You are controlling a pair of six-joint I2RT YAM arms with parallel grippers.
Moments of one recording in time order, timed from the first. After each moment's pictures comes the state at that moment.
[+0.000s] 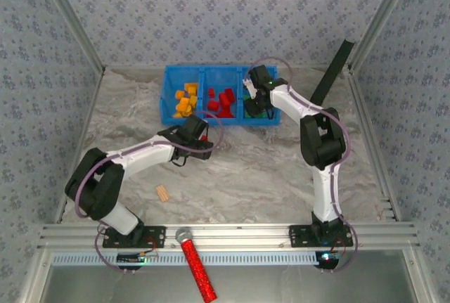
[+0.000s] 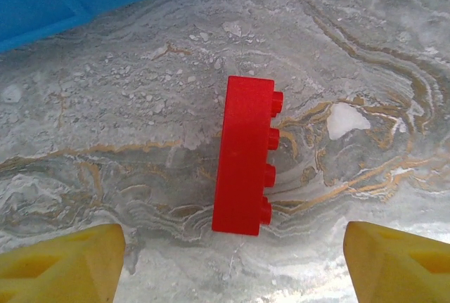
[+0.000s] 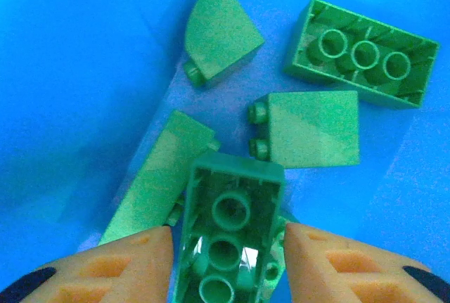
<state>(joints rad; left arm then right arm) -0.68 1.57 0.92 -0.40 -0.20 -0.30 0.39 2.12 1.72 -0.70 0.05 -0.10</state>
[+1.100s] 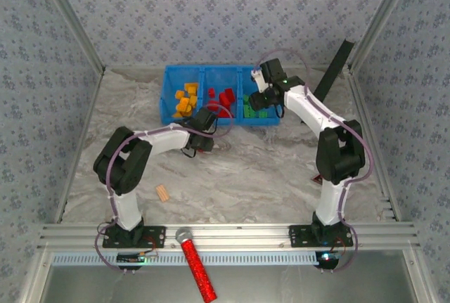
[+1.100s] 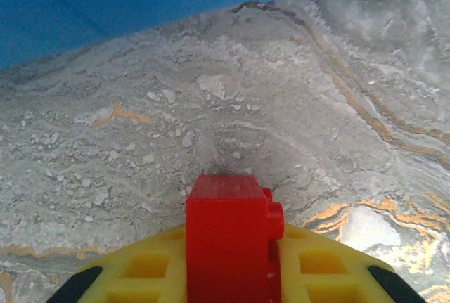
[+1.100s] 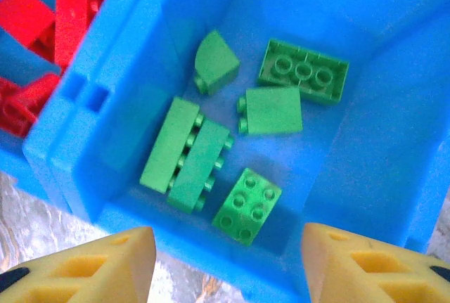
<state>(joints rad) -0.65 1.84 1.11 -0.40 -0.16 -0.34 0.37 1.87 1.59 -0.70 0.01 -0.10</state>
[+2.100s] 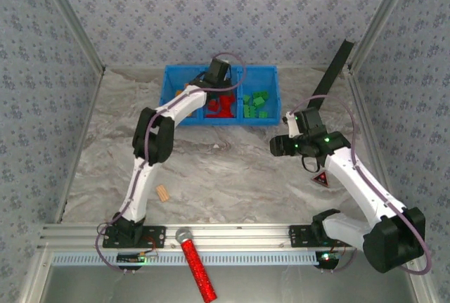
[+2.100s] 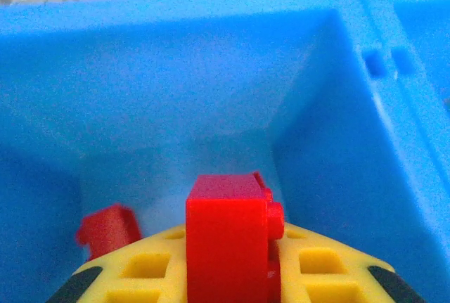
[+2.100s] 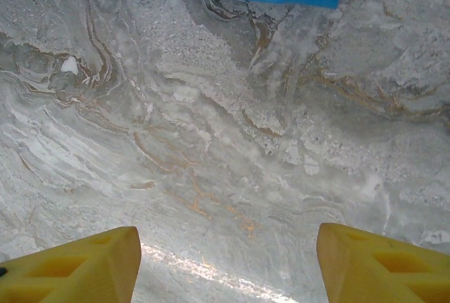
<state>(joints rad) -0.55 2.39 2.08 -0.39 -0.16 -0.32 0.35 1.11 0.89 -0.75 -0.14 0.19</state>
